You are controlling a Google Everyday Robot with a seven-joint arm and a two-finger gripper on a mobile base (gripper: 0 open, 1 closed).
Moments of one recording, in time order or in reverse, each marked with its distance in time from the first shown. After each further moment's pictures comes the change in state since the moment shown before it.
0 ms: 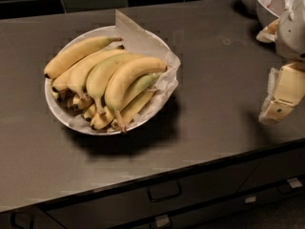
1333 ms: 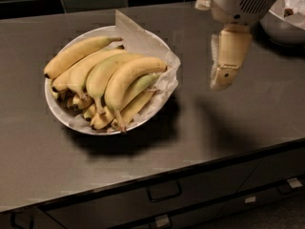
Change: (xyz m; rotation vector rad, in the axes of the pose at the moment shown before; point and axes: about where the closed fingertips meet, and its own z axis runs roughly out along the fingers) arm -0.117 -0.026 -0.008 0.021 -0.048 -0.280
